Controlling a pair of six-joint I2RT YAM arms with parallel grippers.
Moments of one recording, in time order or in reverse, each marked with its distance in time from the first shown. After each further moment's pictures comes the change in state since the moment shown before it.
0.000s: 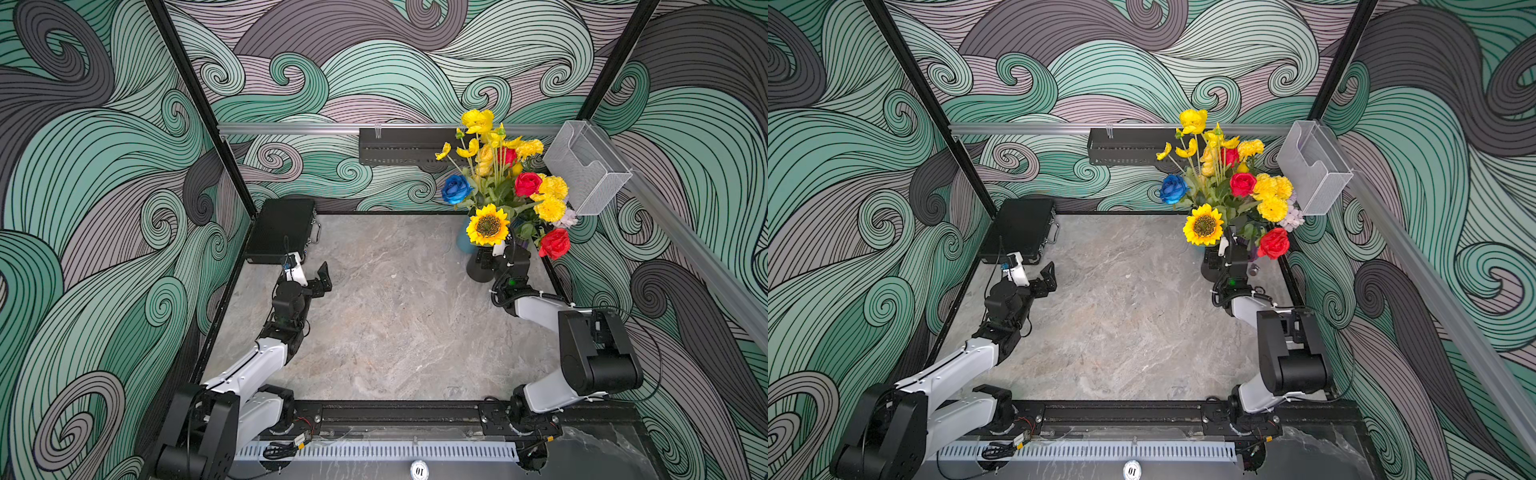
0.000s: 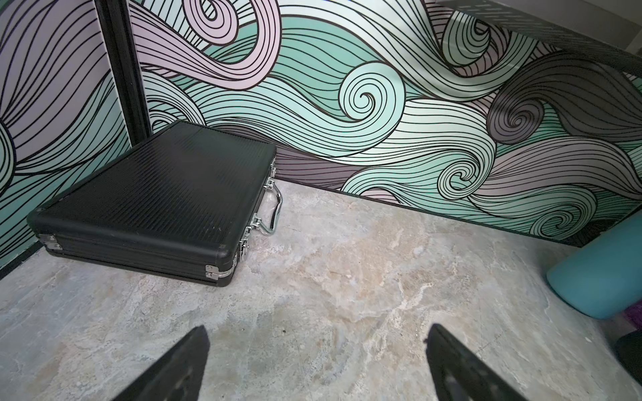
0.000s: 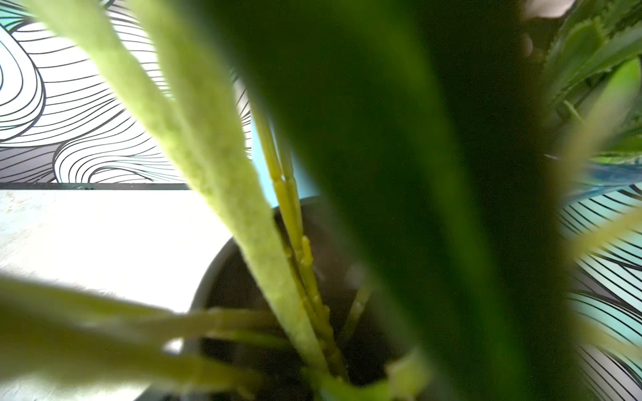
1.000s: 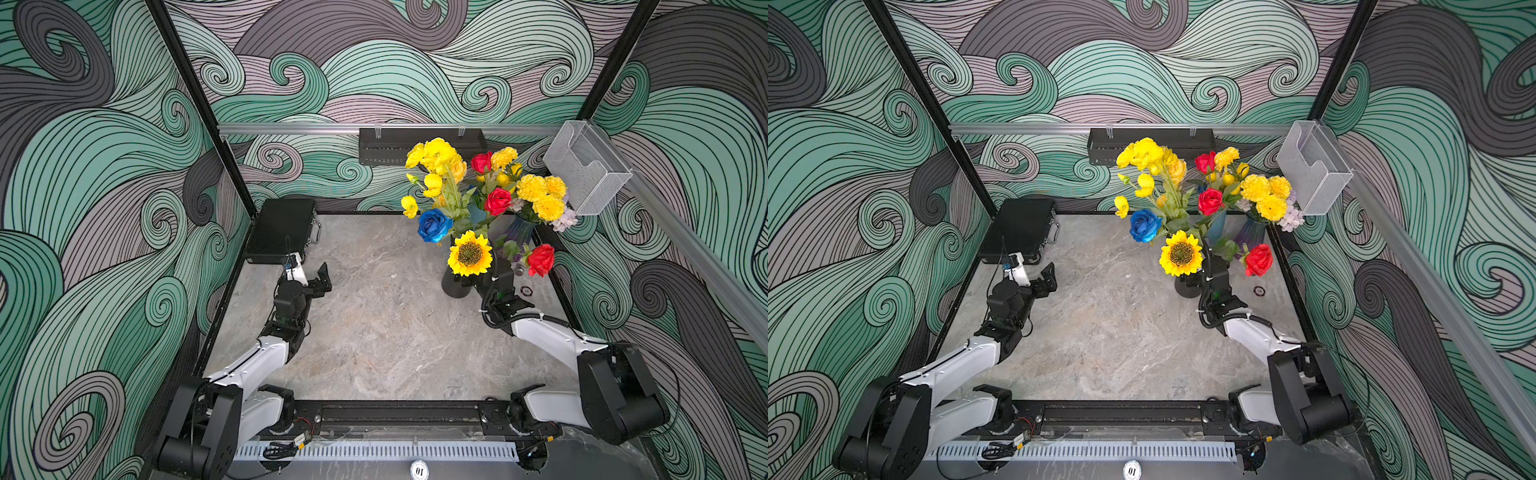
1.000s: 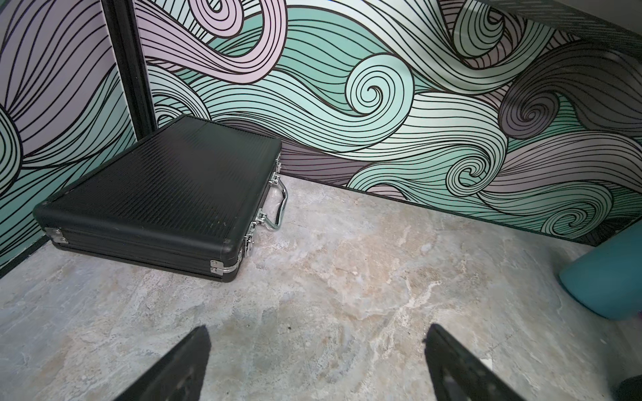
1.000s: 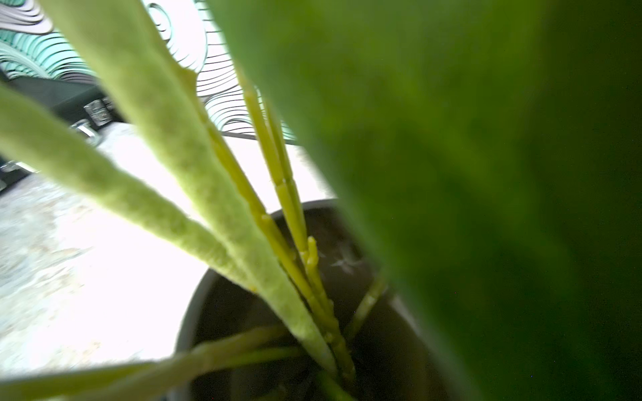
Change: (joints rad) left arm 0.000 0.024 0.000 0.011 -0.016 0.001; right arm 0.276 -0.211 -0.081 -0.224 0.005 0.059
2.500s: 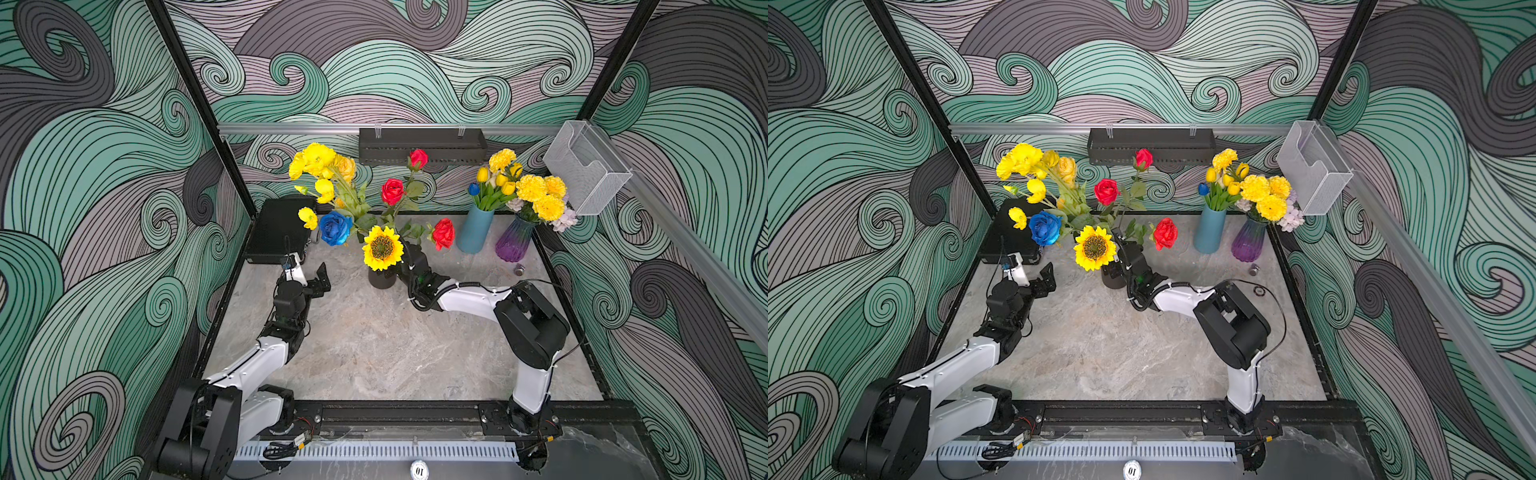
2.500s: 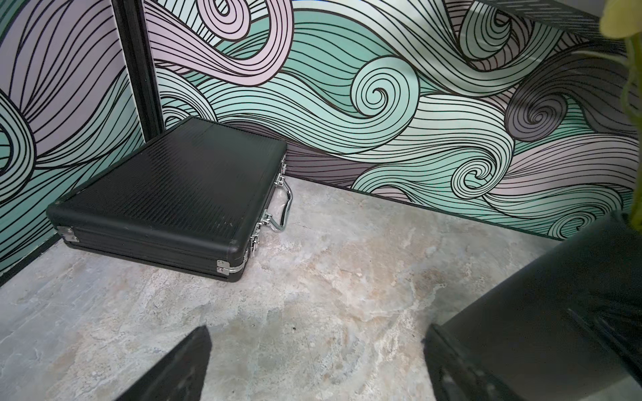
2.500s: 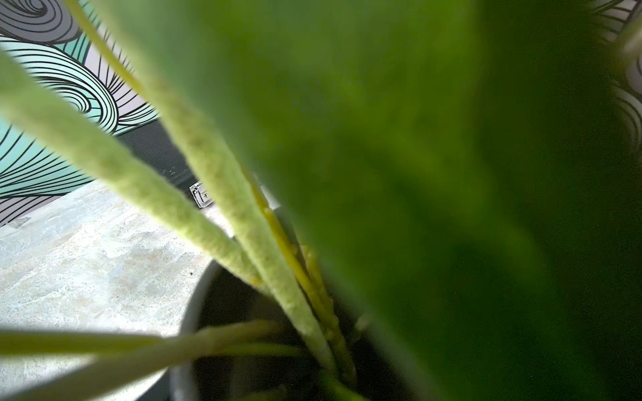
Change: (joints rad) left arm 0.006 -0.011 0.000 -0.011 -0.017 -0.001; right arm 0.407 0.568 0.552 0.066 0.048 0.026
